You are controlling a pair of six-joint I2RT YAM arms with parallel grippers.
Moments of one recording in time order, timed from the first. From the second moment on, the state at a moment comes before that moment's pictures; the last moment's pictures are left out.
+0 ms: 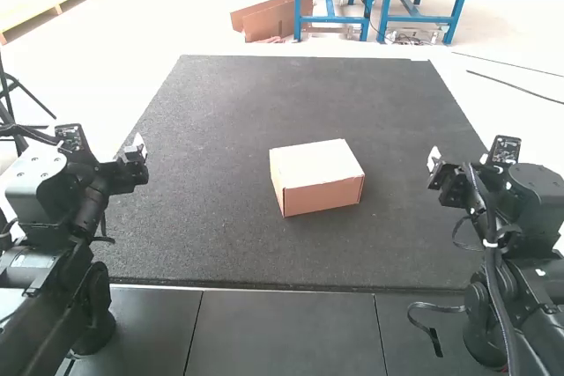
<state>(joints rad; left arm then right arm) 0.02 0.02 0.01 0.00 -0.17 -0.06 0.11 0.01 0.00 -0.08 0.09 0.12</state>
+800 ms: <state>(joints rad) -0.04 0.02 0.01 -0.02 -0.16 0.02 0.04 0.01 0.00 -0.08 0.09 0.13</state>
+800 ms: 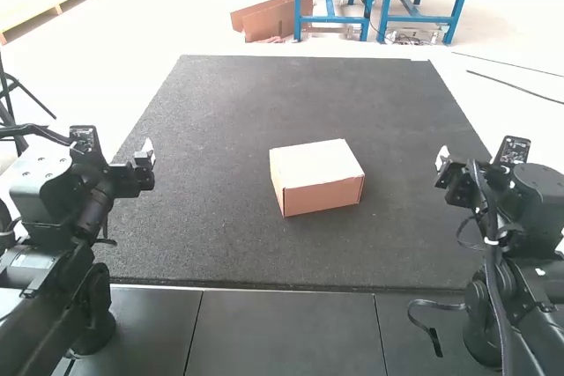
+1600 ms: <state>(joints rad) 0.00 0.02 0.01 -0.02 -0.01 0.13 0.02 0.01 0.00 -0.08 0.09 0.13</state>
